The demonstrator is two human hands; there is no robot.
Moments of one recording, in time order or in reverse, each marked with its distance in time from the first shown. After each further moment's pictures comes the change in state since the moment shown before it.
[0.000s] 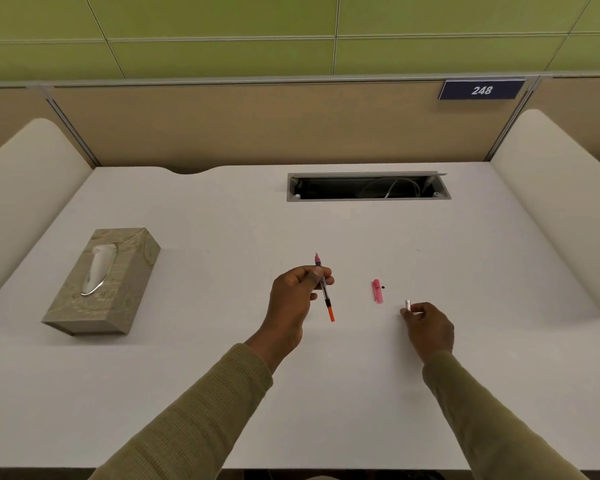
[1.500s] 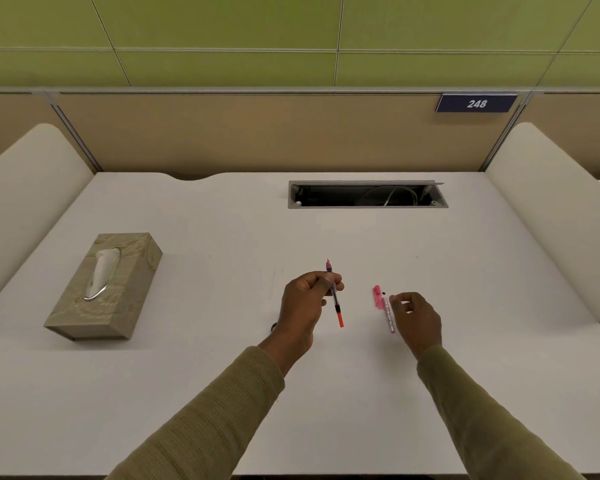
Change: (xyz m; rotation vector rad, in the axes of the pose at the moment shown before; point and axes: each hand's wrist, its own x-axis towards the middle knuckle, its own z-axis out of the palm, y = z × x) left_hand -0.001 -0.003 0.007 -0.035 -0.028 -0.019; right_hand -0.019 -0.041 -0.001 0.100 -0.016 -0.135
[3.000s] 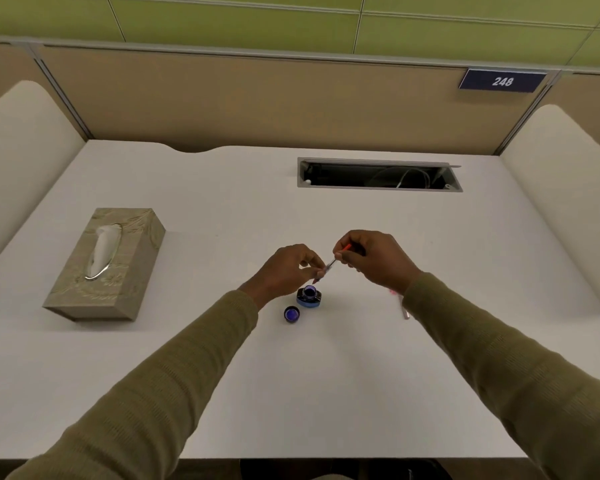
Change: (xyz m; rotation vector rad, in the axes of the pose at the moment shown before) left_hand 0.082 -0.008 -0.084 0.795 -0.309 0.263; right_hand -0.009 -0.150 0.024 -0.177 -0.498 -0.523
